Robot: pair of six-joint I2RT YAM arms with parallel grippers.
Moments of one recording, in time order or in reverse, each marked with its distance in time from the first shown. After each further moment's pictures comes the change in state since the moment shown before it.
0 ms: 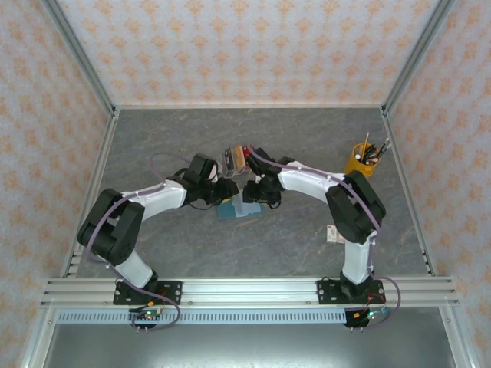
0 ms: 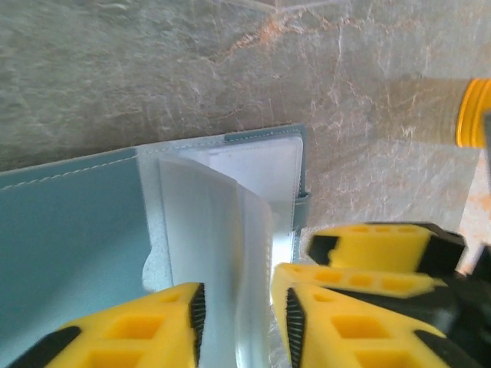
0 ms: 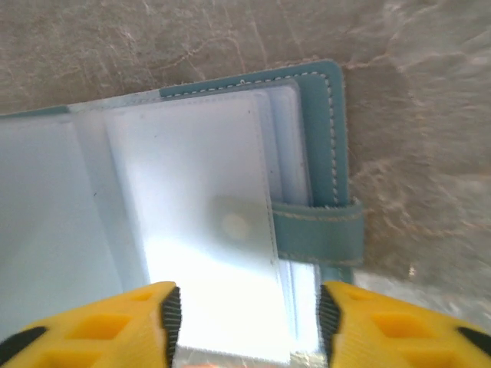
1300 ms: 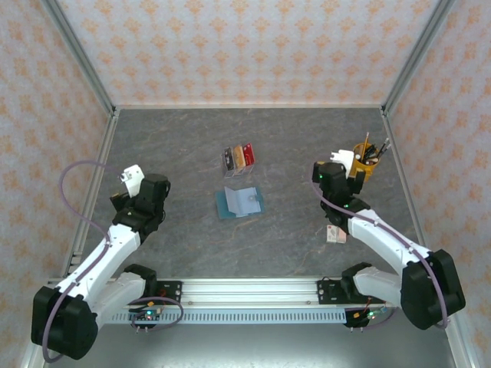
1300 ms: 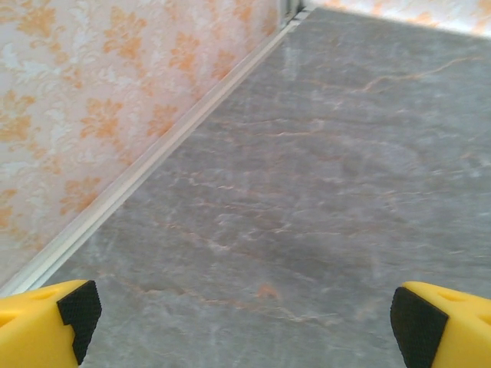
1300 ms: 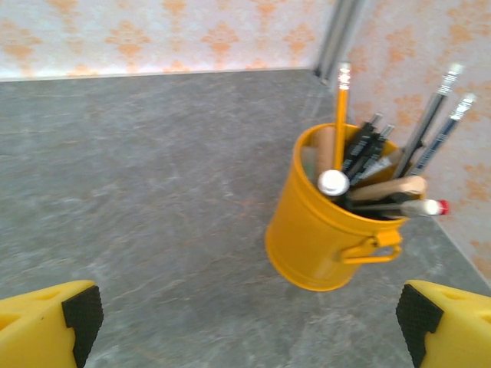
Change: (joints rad) left arm 0.200 -0.688 -0.326 -0.208 -1.257 0.406; right arm -0.315 -0.753 -0.708 0.686 0.871 -0.462
